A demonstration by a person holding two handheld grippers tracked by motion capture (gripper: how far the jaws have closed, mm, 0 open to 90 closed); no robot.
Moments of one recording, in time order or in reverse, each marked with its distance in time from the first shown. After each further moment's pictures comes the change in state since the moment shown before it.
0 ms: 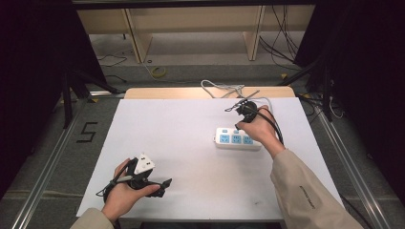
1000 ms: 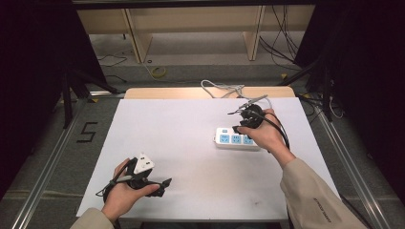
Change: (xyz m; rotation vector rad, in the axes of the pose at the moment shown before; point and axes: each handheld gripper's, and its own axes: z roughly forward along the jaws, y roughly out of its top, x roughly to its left) left arm 0.001 0.000 0.000 0.001 0.002 -0.007; right arm 0.009 -0.020 -0.025 -0.145 0.043 -0.063
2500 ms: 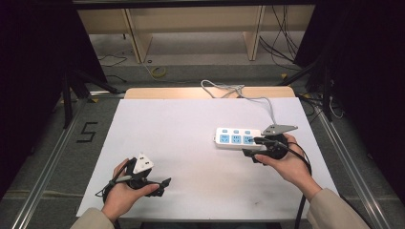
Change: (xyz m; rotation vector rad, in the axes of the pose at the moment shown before) left arm 0.001 -0.001 -0.001 -0.003 0.007 -0.012; right arm 0.011 -0.092 -0.039 -0.216 0.103 -0.032
